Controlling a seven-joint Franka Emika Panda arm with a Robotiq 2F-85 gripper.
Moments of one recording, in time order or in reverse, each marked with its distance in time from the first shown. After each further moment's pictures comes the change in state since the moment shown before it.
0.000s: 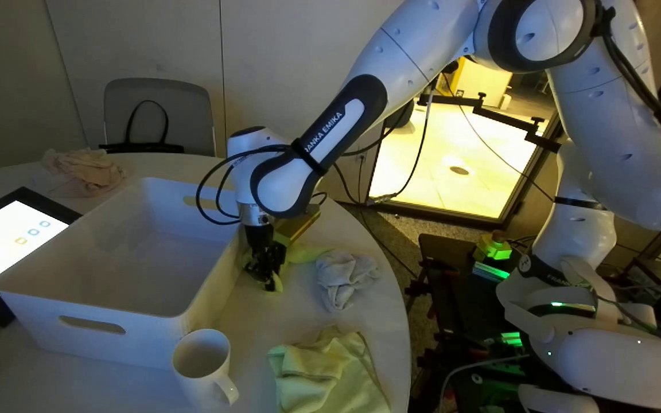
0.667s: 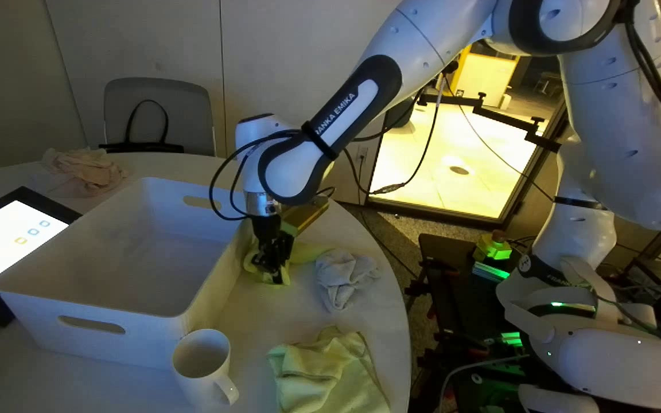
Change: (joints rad) arm 0.000 -0.096 0.001 -0.087 0.032 -0.011 0.001
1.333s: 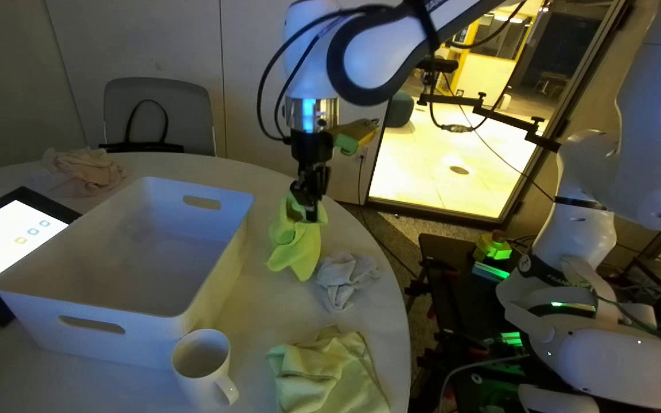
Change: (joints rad) arm 0.009 -0.520 -0.002 -0.278 -0.076 -0.162 0.046
